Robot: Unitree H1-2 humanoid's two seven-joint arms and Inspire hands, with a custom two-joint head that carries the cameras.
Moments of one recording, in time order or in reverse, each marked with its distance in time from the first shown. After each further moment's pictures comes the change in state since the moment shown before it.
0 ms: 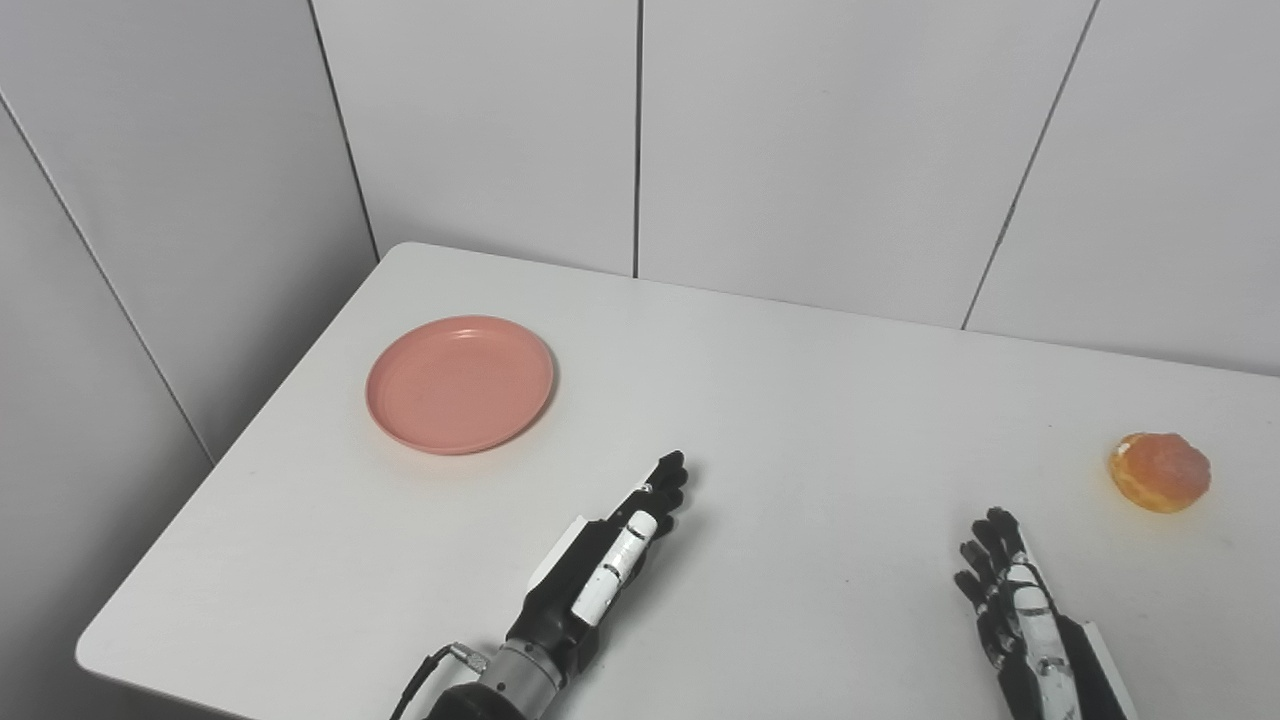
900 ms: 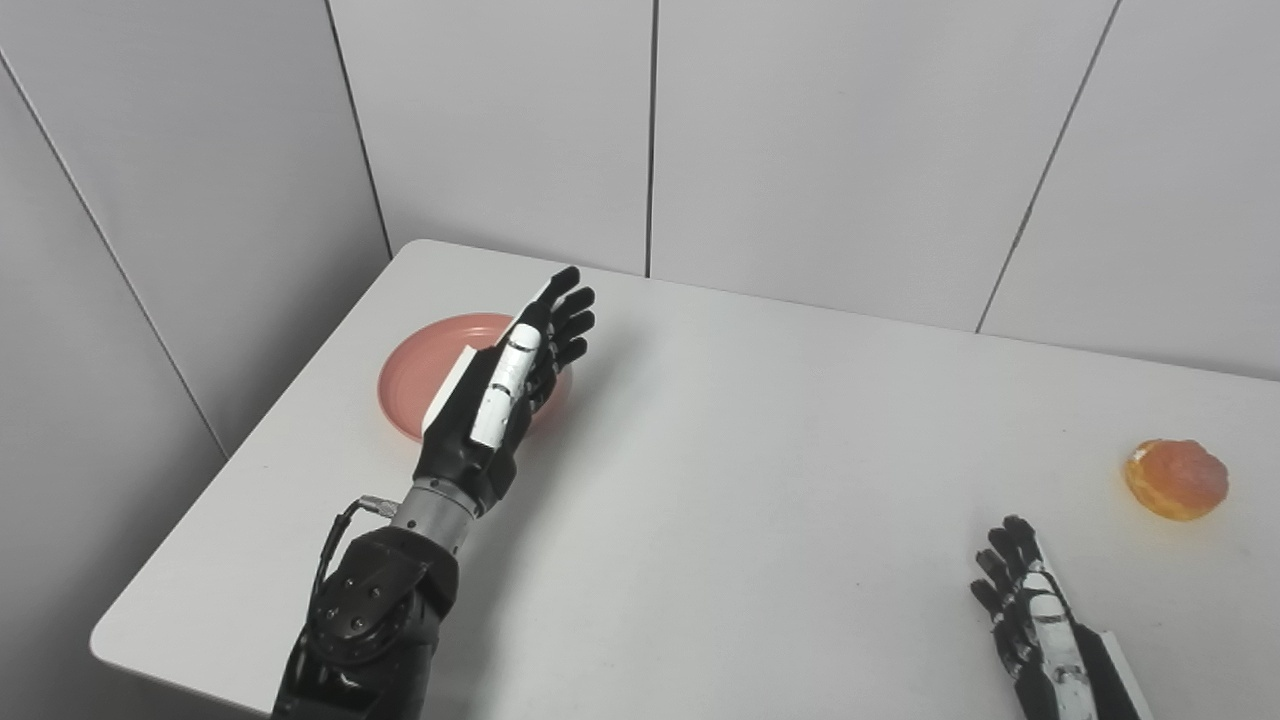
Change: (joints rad) left arm -0.223 0.101 0.274 -0.069 -0.126 0.116 0.056; right arm -0.004 -0.012 -0.001 0.000 -0.001 0.014 0.001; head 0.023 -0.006
